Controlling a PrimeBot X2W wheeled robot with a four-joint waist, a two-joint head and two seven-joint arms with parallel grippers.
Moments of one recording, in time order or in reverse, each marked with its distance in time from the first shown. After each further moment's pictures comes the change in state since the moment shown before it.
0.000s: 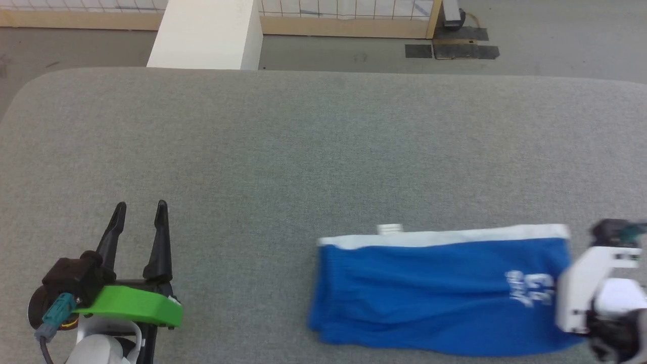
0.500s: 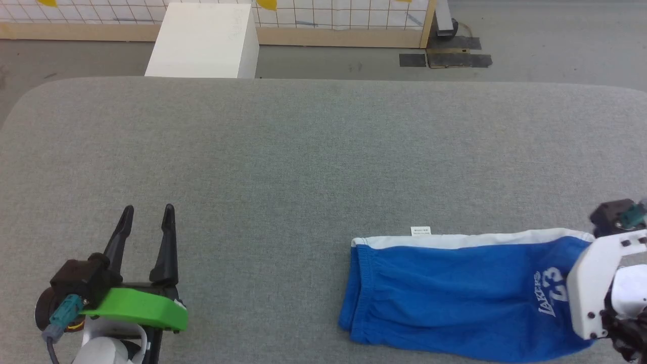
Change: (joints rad) left arm 0.005 -0.001 -0.017 0.000 -0.002 0.000 0.007; right arm 0.070 -0.152 0.114 -0.331 0.072 -0.001 0.255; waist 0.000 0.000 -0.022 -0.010
